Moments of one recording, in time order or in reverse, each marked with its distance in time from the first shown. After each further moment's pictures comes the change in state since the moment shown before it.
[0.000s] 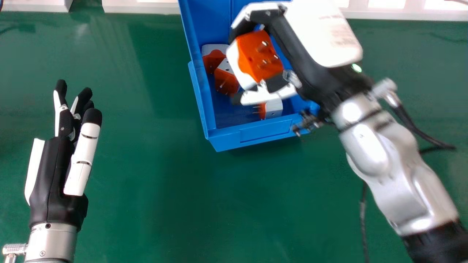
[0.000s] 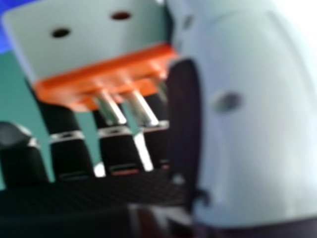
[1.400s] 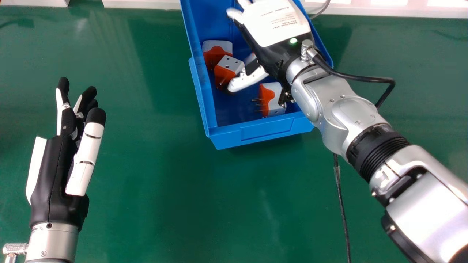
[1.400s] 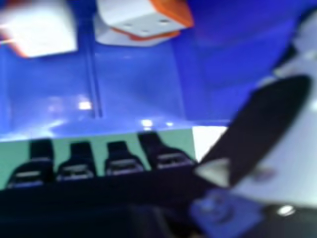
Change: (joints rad) left arm 0.008 -0.001 -0.007 -0.032 0.011 0.012 0.006; right arm -0.473 0.098 0.343 0.795 -0.114 0.225 -0.101
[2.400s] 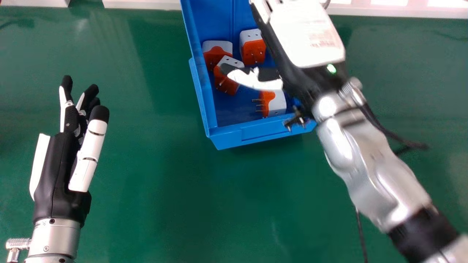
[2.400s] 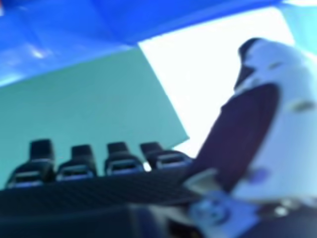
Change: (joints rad) left arm -0.024 0.002 0.003 0.026 0.008 0.004 -0.002; right arm 0.635 -0.171 -0.196 -0.931 0.065 -0.017 -0.073
